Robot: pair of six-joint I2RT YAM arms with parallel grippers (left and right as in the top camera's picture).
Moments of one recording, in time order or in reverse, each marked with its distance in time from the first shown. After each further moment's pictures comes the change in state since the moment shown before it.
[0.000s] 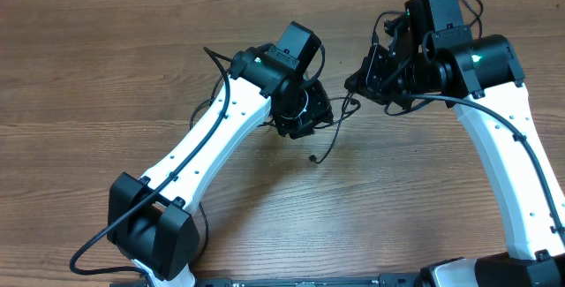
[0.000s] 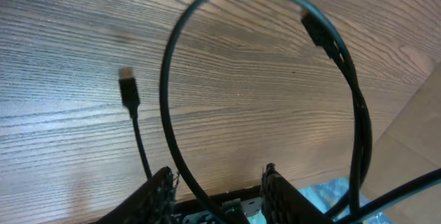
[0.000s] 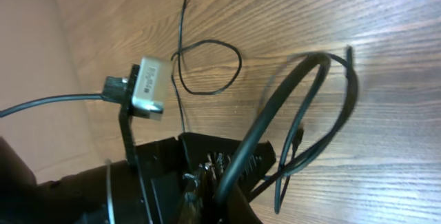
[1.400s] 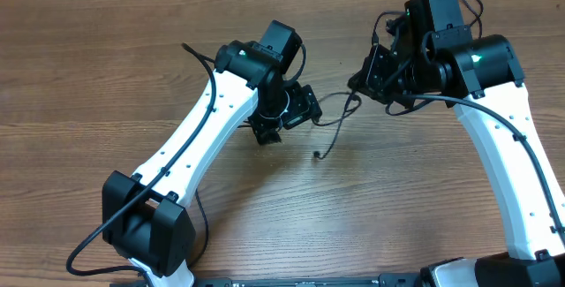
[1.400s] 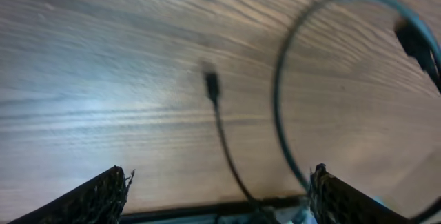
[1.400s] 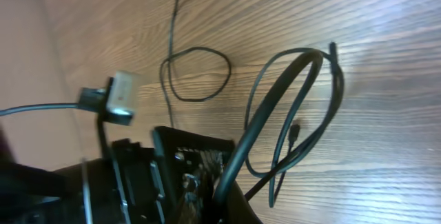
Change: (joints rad) left arm 0.069 0.000 0.000 -0.132 -0.055 0.073; right arm 0.000 0.000 -0.001 0.002 0.034 -0.014
